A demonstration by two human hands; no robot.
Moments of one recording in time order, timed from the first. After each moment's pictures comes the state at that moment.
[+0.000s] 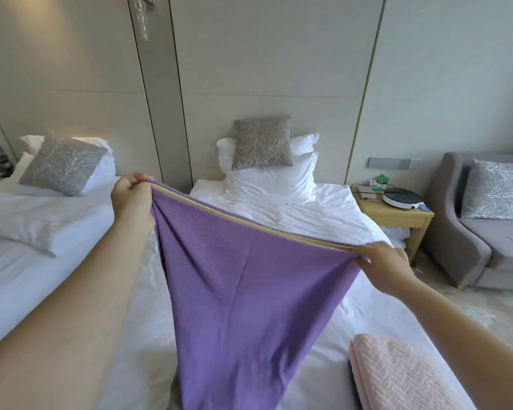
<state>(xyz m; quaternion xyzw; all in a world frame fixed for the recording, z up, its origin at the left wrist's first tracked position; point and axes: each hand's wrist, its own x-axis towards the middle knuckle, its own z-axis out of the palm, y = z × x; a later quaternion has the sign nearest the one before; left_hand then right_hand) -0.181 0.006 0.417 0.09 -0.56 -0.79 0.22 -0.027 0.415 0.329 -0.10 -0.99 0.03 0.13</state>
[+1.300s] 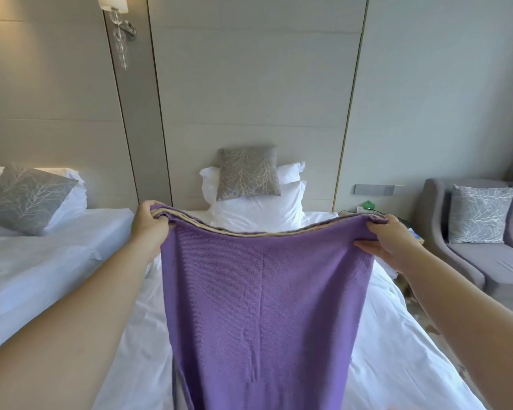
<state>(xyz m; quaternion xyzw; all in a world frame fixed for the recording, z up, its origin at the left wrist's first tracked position) -0.327 0.045 0.413 0.01 -0.74 -0.66 0.13 -0.172 0.440 0.420 -0.24 -0.65 0.68 0.23</state>
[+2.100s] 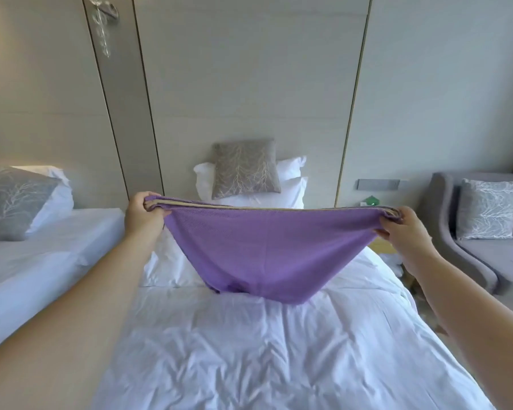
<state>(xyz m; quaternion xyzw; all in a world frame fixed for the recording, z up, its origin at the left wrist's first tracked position) -0.414 0.076 0.404 -0.01 -0.73 -0.66 0.21 -0.258 0.496 0.384 -0.19 -0.69 0.60 0.36</state>
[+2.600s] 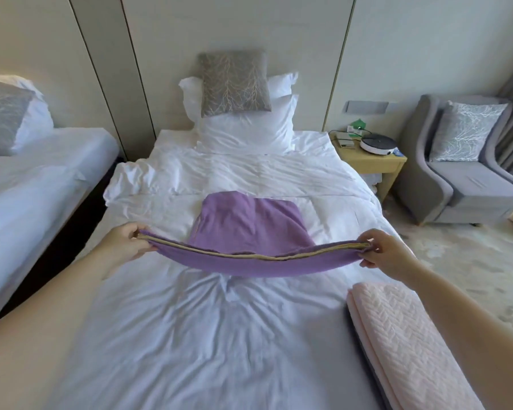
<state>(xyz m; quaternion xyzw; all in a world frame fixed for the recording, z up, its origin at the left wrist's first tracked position) -0.240 -0.066 0.231 -0.01 -0.82 -0.55 -0.15 -0.030 0.409 0.241 -0.25 -0.87 0.42 0.07</state>
